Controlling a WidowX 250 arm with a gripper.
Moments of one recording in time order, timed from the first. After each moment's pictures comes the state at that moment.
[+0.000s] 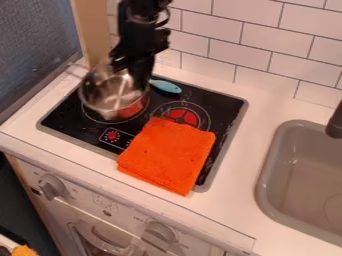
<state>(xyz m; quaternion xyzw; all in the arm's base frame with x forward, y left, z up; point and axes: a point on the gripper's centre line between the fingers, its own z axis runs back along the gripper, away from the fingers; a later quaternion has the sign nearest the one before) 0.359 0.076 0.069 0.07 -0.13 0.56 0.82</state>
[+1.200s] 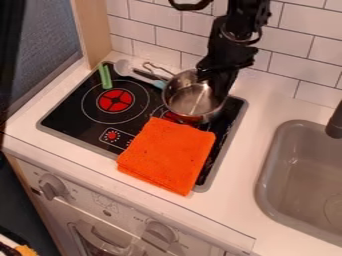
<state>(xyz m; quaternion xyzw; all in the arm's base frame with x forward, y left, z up) 0.423 -0.023 0.033 0.06 -0.12 0.46 0.88</state>
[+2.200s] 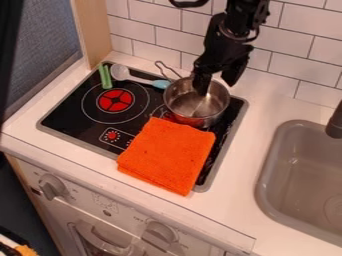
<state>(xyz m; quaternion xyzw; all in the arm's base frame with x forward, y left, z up) 0.421 -0.016 0.051 0.07 -0.14 0.48 0.86</state>
